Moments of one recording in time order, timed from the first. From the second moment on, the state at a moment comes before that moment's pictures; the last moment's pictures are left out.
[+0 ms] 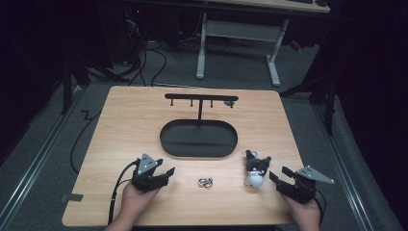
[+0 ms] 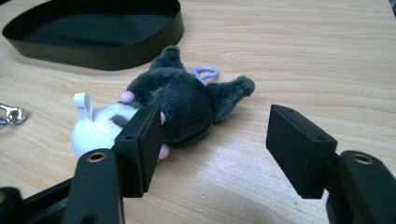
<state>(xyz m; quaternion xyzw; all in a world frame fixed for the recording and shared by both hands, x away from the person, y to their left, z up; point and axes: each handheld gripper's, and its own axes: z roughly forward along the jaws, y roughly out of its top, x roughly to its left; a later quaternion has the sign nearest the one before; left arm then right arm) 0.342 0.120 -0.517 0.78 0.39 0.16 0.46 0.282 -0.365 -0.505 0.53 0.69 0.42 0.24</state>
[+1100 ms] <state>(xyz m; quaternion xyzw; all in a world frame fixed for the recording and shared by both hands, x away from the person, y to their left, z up) 0.328 0.138 -0.510 0.77 0.39 0.20 0.46 0.314 -0.337 -0.490 0.49 0.74 0.40 0.23</state>
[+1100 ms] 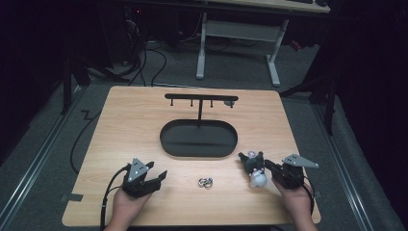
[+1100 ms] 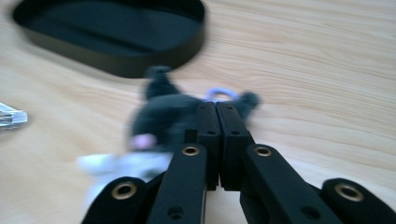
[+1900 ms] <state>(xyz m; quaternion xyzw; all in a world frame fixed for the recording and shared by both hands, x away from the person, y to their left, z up) 0.338 0.153 -0.507 0.77 0.39 0.20 0.46 0.287 -0.289 -0.513 0.45 0.79 0.38 0.17</state>
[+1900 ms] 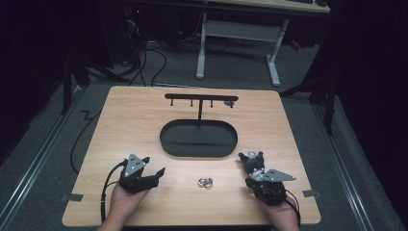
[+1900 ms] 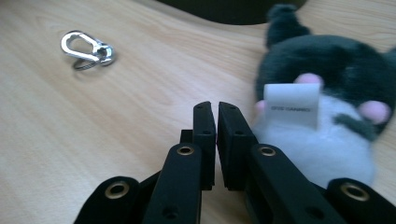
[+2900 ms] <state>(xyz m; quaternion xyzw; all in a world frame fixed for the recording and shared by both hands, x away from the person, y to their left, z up) 0.334 0.147 -0.514 0.78 0.36 0.17 0.48 0.293 -0.264 -0.509 0.45 0.81 0.34 0.16</state>
